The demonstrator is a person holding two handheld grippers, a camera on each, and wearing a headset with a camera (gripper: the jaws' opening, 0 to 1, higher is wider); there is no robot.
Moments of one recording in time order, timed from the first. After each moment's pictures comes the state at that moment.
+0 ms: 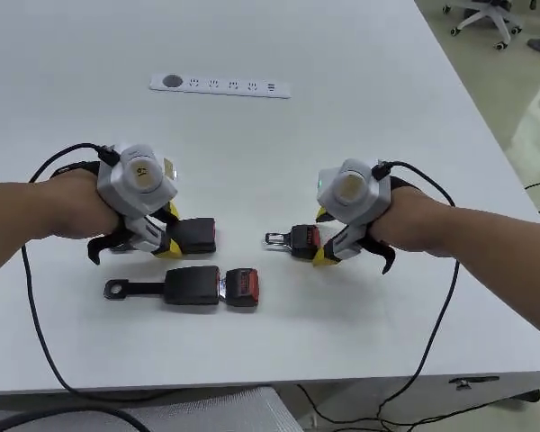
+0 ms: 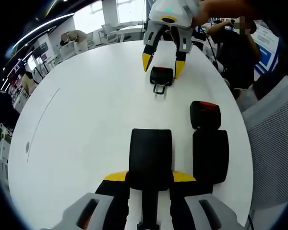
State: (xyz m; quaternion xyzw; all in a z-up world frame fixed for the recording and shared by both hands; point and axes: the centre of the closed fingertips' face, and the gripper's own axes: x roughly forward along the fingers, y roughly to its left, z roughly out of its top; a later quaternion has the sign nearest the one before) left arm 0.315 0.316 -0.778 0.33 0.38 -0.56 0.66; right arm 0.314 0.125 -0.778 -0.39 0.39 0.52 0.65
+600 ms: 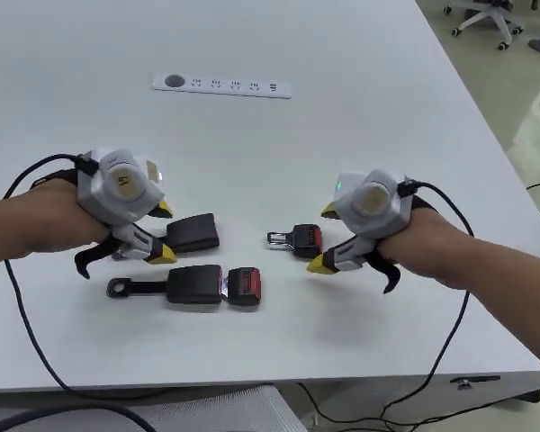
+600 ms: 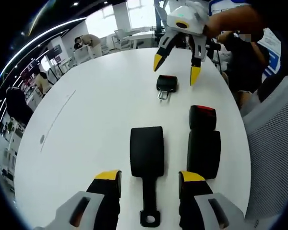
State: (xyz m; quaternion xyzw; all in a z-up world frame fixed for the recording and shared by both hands) left arm 0.313 0.344 -0.755 0.30 0.34 -0.51 0.73; right arm 0.298 0.131 -0.759 -0.30 0.35 0.48 0.75
